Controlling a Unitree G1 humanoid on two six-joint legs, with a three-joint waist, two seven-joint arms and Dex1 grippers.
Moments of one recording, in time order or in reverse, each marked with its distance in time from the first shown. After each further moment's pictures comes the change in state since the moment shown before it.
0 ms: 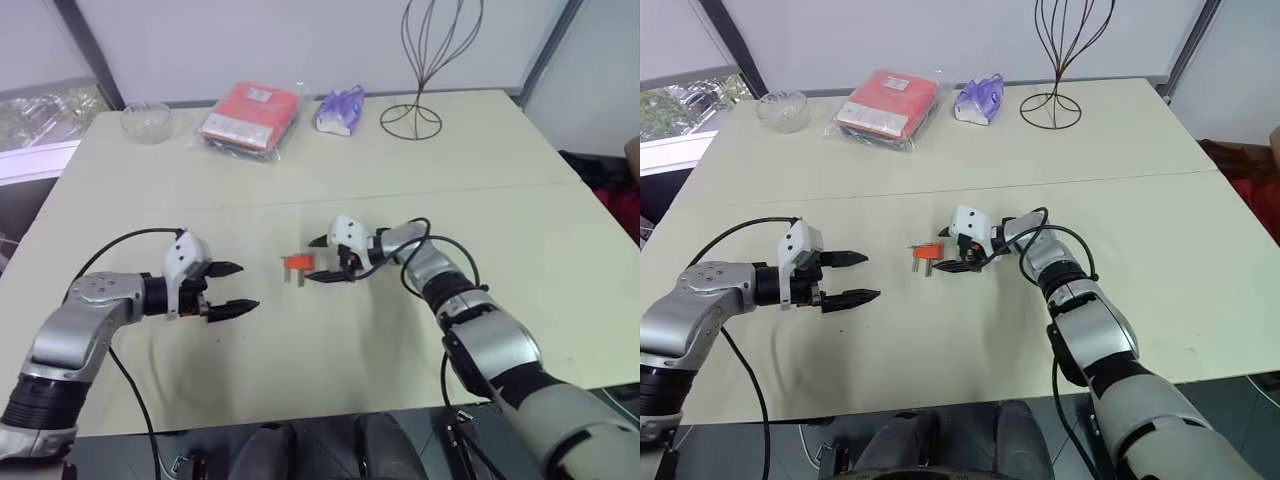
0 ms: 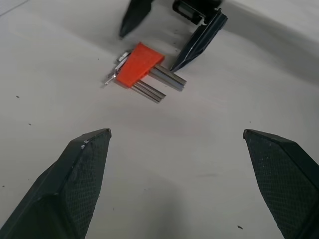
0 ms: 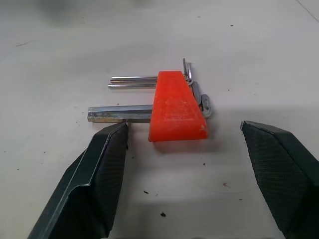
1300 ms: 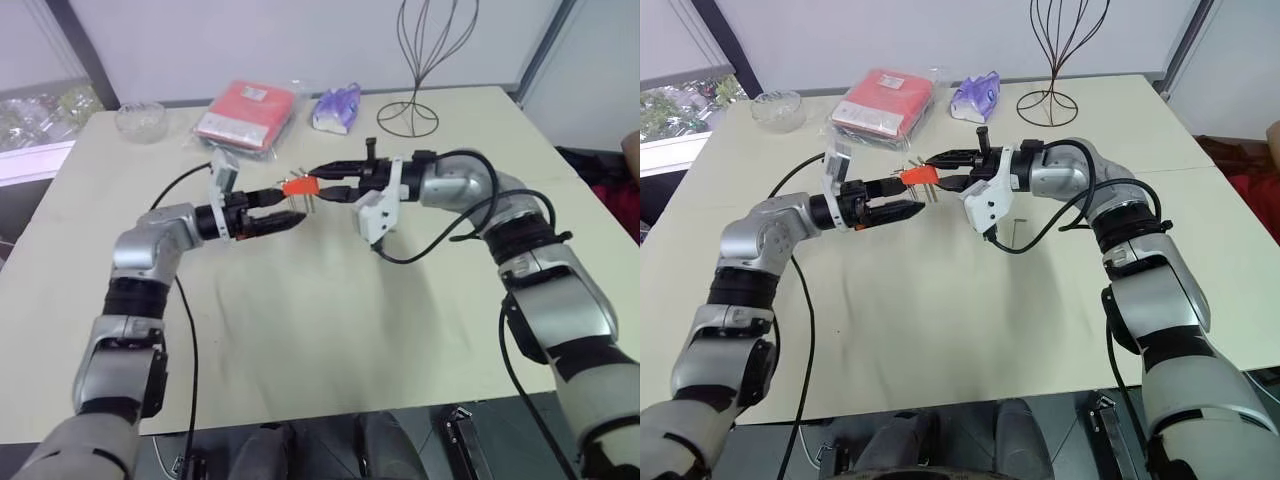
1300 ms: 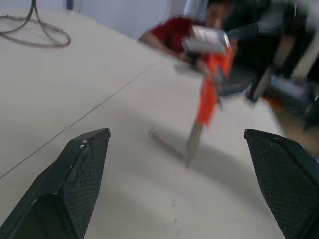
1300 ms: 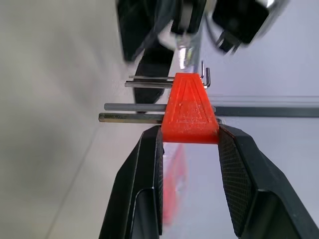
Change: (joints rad) left arm -0.628 -0.340 0.031 0.636 -0.102 0.029 -0.104; right arm -0.151 -0.318 0.089 -0.365 -0.459 -0.752 -0.595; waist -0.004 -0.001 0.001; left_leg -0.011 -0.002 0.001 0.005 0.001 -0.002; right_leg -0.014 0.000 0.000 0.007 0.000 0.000
